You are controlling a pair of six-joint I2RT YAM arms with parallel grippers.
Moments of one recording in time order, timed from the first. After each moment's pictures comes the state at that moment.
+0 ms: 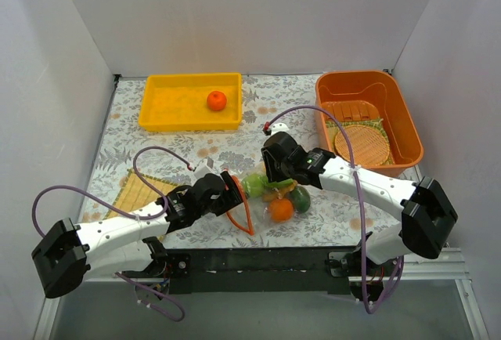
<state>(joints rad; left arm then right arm) -0.96 1.02 0.49 -0.18 -0.21 -1.27 0.92 1.43 1.03 -0.48 0.25 0.46</state>
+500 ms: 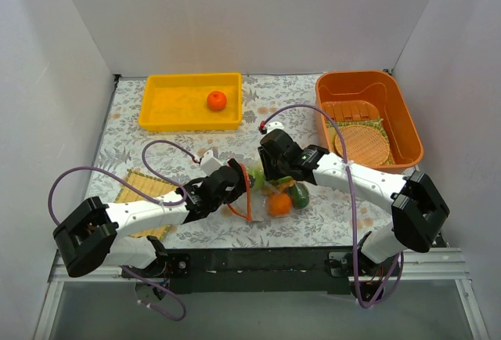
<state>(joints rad) -0.96 1.26 0.56 0.00 -0.41 -1.28 0.91 1.49 1.06 -0.46 0.22 0.44</state>
